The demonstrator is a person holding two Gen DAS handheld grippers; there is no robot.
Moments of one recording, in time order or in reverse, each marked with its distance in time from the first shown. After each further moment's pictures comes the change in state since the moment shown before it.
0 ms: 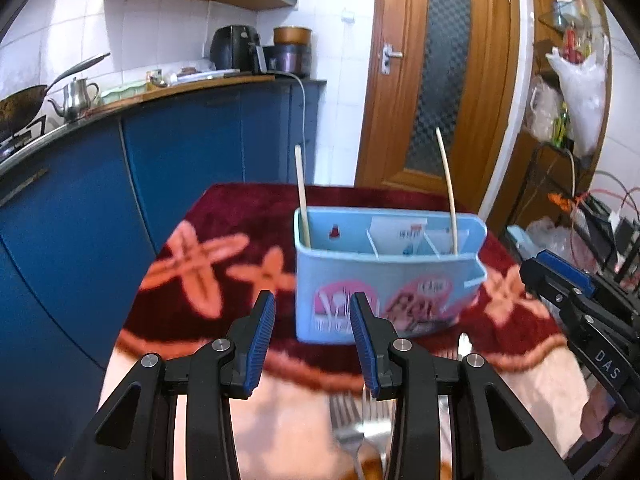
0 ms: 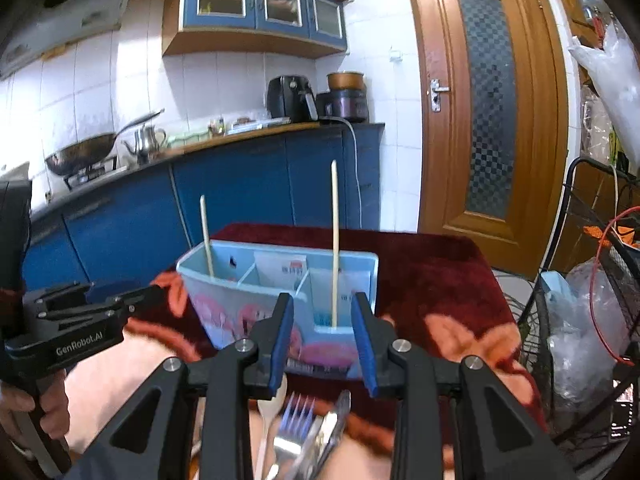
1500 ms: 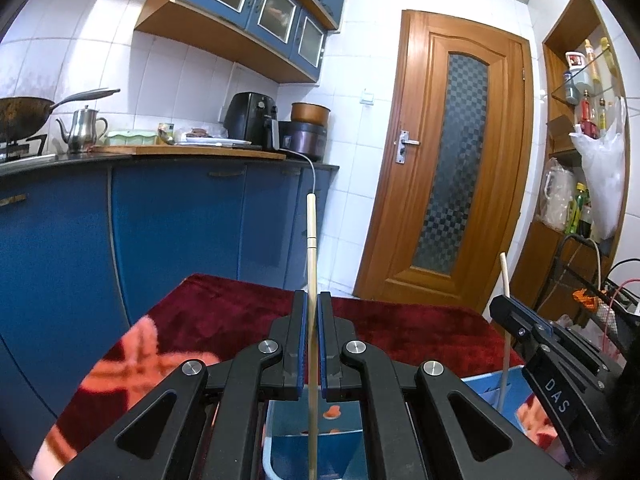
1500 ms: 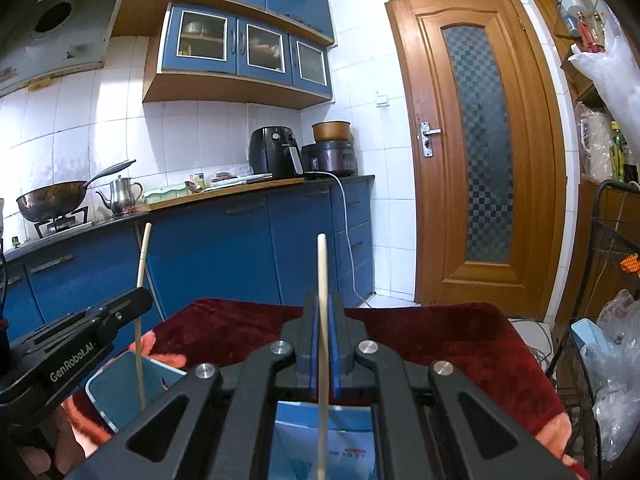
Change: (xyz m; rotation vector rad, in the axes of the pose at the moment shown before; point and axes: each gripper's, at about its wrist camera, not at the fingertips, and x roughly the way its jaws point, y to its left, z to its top) left arm 0.081 0.001 0.058 -0.118 -0.353 0.001; right arm 0.102 -0.021 0.047 0.043 -0.254 -0.037
